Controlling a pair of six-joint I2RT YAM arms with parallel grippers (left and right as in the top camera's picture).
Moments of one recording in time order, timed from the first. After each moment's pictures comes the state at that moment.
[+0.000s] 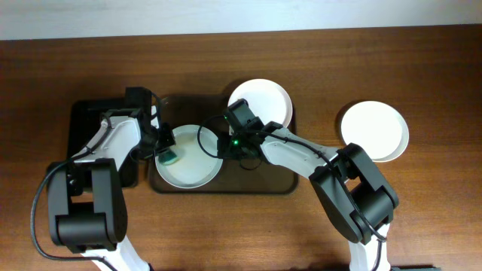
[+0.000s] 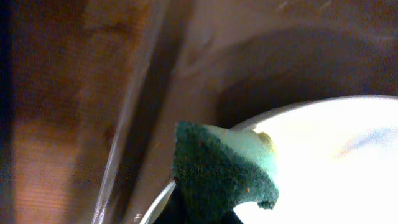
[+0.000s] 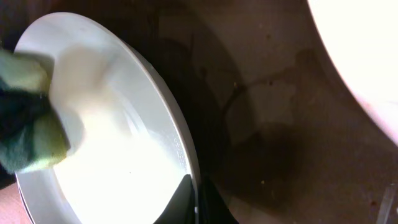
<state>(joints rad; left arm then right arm) 0.01 1.93 1.19 -0.70 0.11 -0.32 0.63 2.06 1.29 -0.29 -0.28 0.67</state>
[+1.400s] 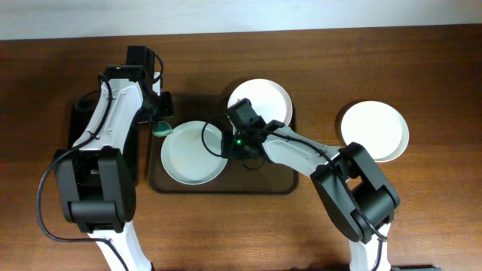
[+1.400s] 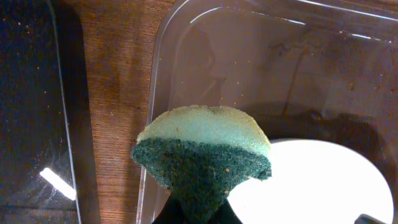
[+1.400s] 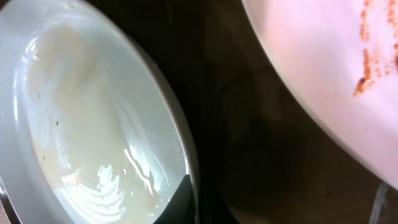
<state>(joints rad) -0.04 2.05 1.67 -1.01 0.02 -0.17 0.62 2.06 1.30 -0.32 -0.27 0.67</state>
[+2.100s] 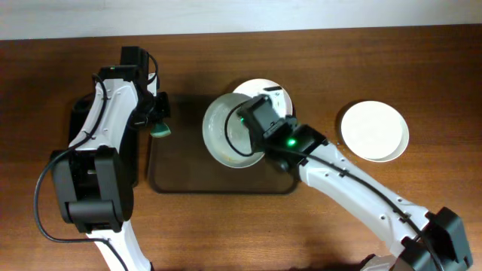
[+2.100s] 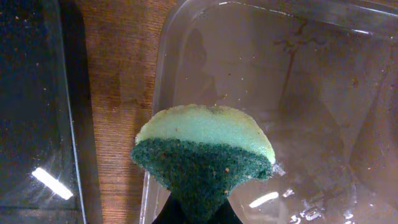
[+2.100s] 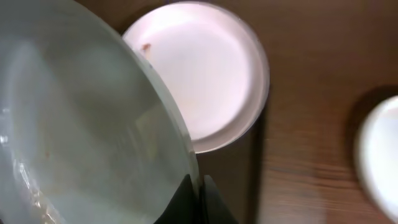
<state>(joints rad) -0.01 2.05 1.67 -1.02 0.05 -0.15 0.70 1.61 1.29 -0.69 0.45 0.46</state>
